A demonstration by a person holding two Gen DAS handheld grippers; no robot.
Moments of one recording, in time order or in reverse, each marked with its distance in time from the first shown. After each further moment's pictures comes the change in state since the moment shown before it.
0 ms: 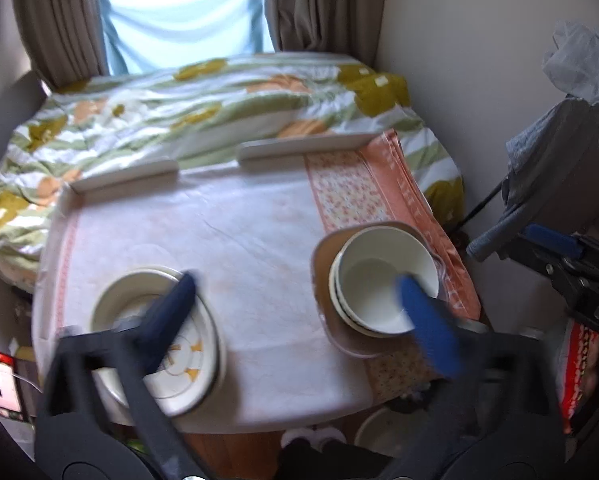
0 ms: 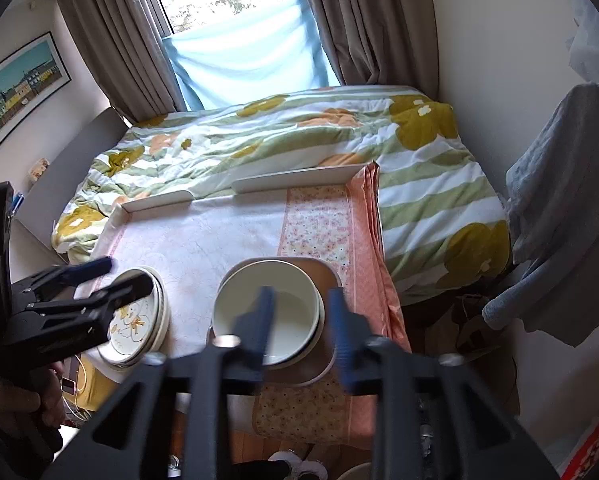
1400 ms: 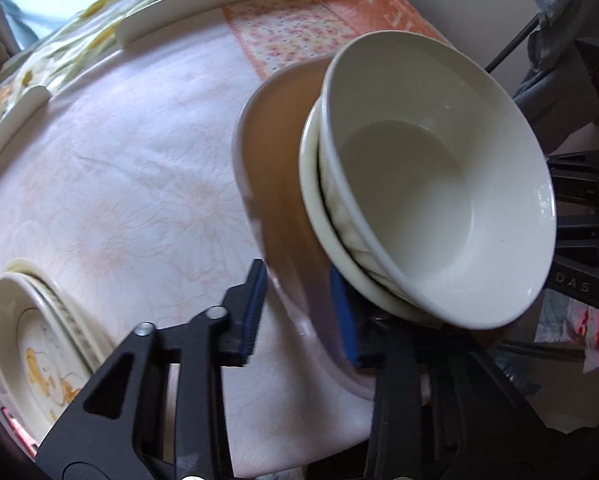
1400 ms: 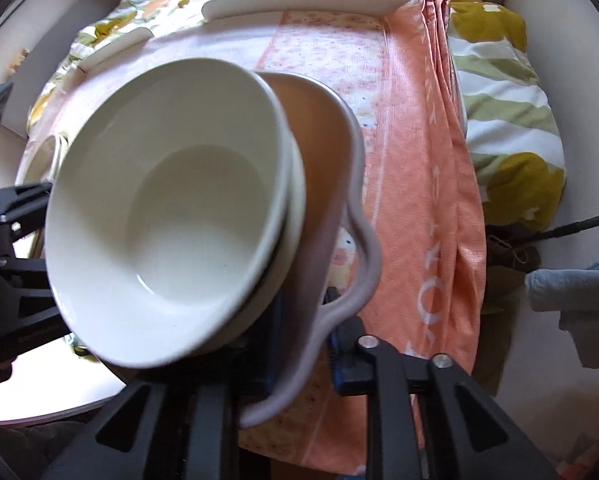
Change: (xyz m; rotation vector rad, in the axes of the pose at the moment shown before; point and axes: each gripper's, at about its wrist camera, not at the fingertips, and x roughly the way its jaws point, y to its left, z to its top) left arm 0.187 -0.027 -0.054 0.205 0.392 -0.145; right arm 0.175 -0.022 -0.049 -0.164 0.454 0.010
